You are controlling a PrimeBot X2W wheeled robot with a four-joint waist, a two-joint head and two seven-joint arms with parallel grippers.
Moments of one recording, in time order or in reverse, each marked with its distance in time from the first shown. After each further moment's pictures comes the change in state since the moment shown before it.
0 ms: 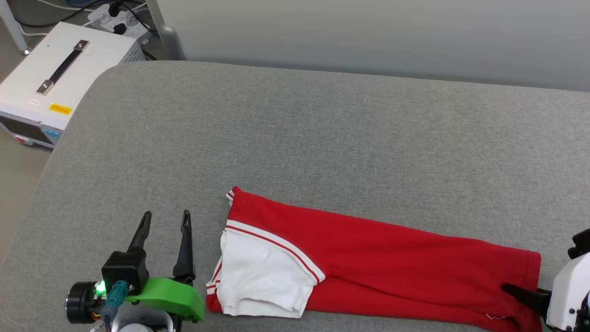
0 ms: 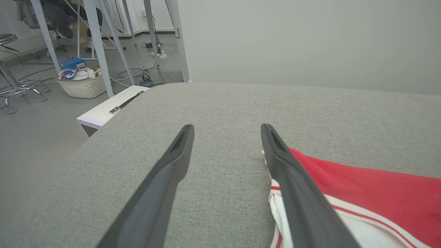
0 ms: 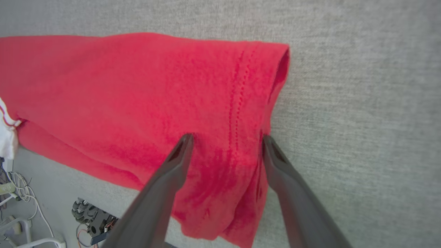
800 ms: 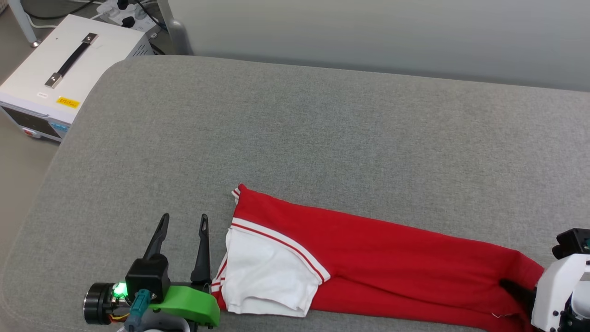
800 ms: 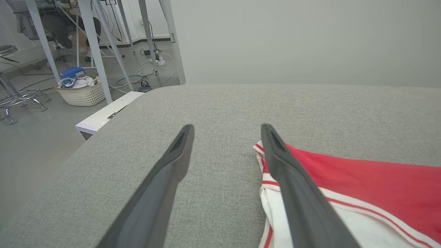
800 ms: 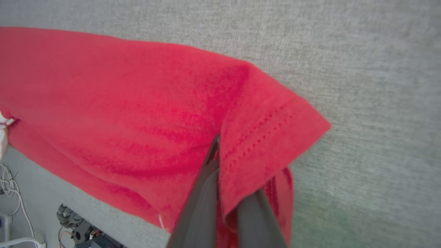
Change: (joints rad) left arm 0.047 -0.226 0.198 0.040 0.295 -0.191 0.000; right arm -0.064 -0.028 0.182 0.065 0.031 0.000 -0.166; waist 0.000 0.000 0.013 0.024
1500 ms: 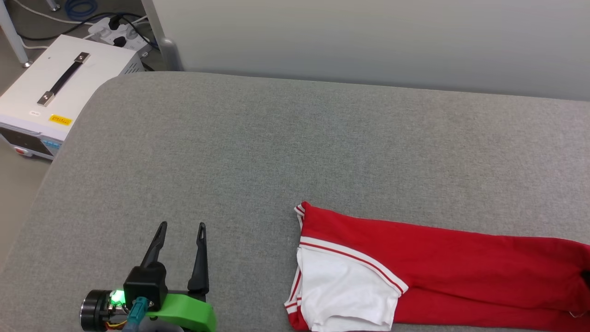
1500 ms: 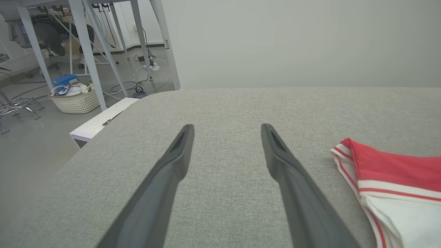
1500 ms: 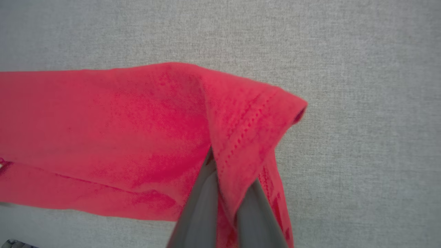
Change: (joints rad) left arm 0.035 -0.047 0.077 0.004 0.072 -0.077 0.000; right arm 0.020 -0.166 -0.105 0.080 -0.013 0.002 -0.055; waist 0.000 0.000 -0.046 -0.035
